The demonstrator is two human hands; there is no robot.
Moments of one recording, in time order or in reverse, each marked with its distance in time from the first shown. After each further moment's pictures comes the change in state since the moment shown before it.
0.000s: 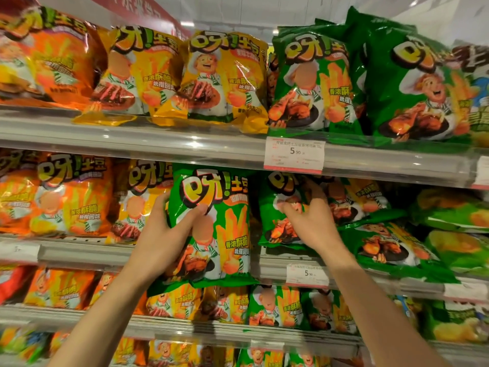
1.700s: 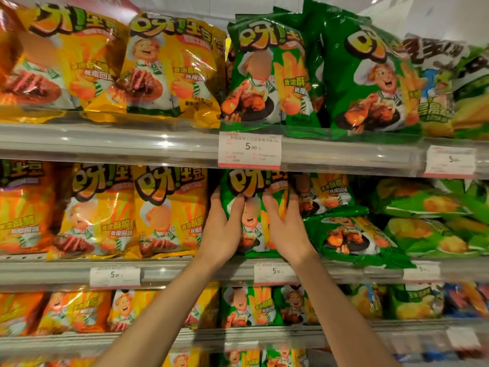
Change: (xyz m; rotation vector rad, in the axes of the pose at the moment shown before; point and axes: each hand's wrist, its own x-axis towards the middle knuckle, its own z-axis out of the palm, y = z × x) left_hand 0.023 0.010 0.156 -0.140 -0.149 0.066; right_hand -0.013 0.025 -0.003 0.236 -0.004 0.108
